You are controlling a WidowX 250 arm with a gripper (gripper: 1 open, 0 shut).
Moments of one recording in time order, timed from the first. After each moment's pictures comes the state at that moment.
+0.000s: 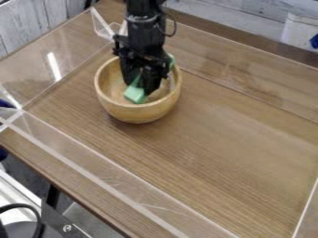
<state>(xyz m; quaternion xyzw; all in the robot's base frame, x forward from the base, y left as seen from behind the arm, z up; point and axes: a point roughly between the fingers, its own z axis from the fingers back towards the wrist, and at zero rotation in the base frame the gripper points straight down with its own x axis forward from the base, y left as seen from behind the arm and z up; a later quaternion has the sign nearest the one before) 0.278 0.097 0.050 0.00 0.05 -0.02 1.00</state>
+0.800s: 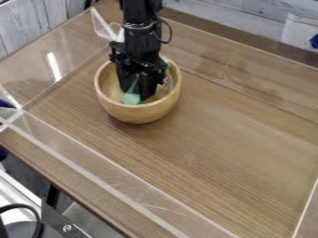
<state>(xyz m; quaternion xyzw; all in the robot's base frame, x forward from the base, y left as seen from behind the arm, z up) 0.278 0.096 0.047 0.00 0.06 -0.02 1.00</state>
